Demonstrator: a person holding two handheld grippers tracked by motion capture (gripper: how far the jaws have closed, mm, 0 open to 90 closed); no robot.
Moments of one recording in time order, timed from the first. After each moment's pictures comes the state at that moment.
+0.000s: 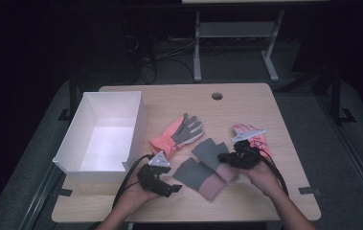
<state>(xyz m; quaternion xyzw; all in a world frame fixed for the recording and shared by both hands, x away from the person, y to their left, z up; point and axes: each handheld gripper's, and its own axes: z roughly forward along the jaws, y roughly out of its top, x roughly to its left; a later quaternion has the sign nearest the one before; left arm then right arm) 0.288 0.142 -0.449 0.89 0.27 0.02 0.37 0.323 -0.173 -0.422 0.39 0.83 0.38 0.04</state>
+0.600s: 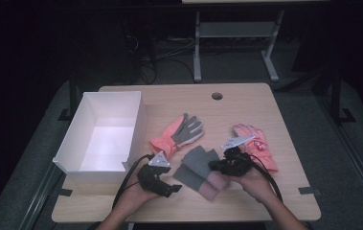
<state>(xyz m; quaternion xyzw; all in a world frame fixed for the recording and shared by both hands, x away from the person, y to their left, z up) 0.288 0.142 -0.449 0.89 0.27 0.03 0.37 0.304 -0.143 -0.420 0.36 0.85 0.39 0.02</state>
